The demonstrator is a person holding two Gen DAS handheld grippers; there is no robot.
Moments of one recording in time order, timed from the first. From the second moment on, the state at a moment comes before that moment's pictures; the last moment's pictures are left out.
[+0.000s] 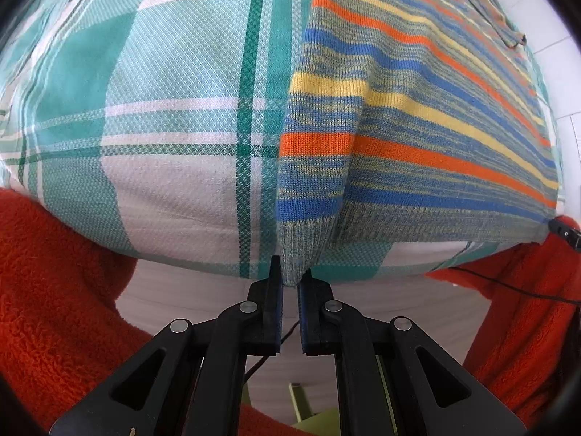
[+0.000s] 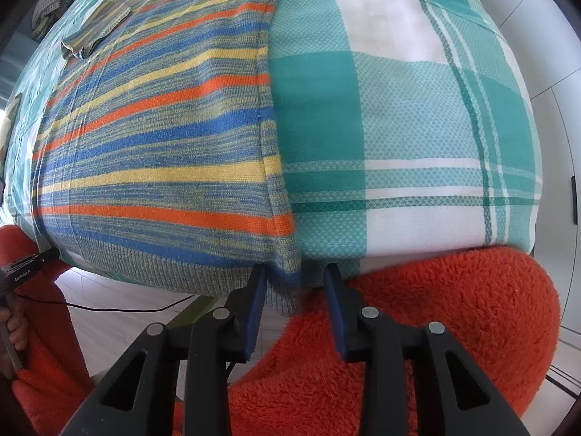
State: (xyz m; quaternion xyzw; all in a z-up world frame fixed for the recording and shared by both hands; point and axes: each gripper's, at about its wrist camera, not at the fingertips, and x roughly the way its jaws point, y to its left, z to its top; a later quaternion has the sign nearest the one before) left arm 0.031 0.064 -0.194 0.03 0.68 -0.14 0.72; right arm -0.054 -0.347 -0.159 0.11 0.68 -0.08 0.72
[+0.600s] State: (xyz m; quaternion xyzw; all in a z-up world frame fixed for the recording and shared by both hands) left arm 0.037 0.088 -0.075 -0.01 0.44 -0.11 0.89; right arm -0.110 -0.358 -0.024 0.03 0.35 -0.21 0.91
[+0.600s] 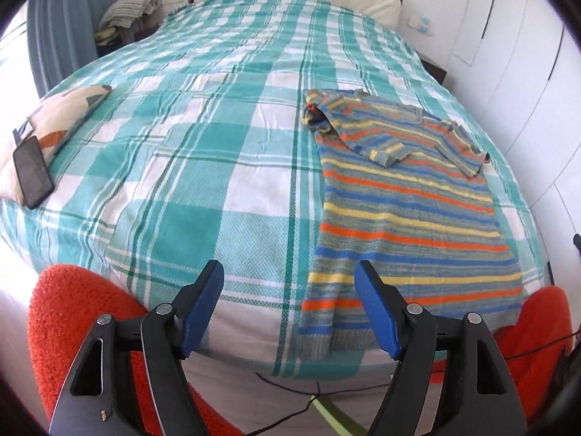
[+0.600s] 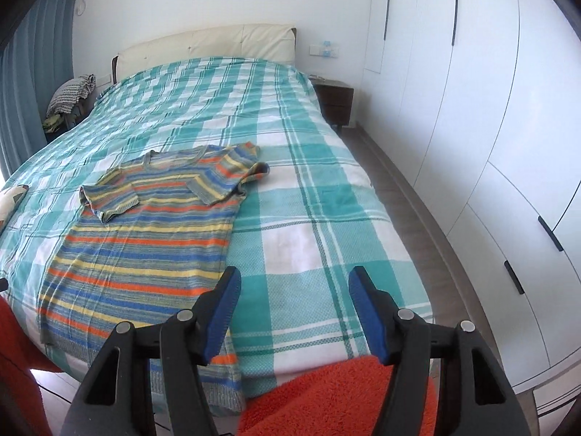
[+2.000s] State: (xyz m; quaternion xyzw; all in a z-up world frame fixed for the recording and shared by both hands) left arm 0.260 0.008 -0.079 -0.06 0.47 -0.22 0.85; right arm -0.103 -0.379 -0.069 0.00 0.43 -0.23 0.88
